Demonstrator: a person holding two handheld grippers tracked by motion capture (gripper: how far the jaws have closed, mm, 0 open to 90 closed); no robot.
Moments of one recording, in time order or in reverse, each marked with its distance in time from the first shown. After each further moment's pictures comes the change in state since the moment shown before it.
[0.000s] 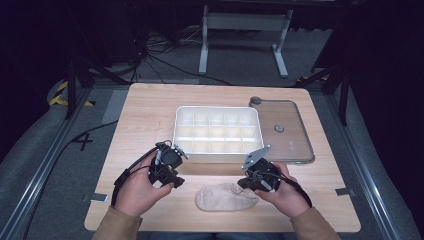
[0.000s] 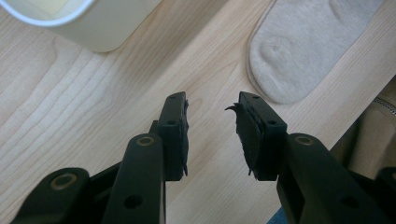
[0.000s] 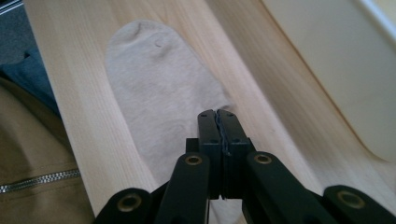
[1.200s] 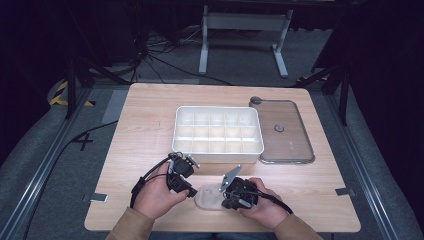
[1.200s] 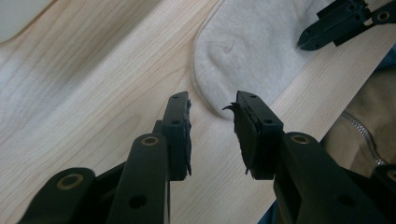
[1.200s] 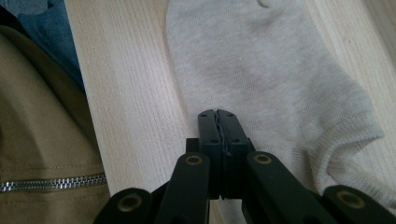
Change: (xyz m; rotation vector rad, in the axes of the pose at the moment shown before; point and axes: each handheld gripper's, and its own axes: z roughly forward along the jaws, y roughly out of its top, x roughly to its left) left arm -0.015 0.005 0.046 0.014 -0.149 -0.071; right arm 0.036 0.004 0.061 0.127 0.108 -0.120
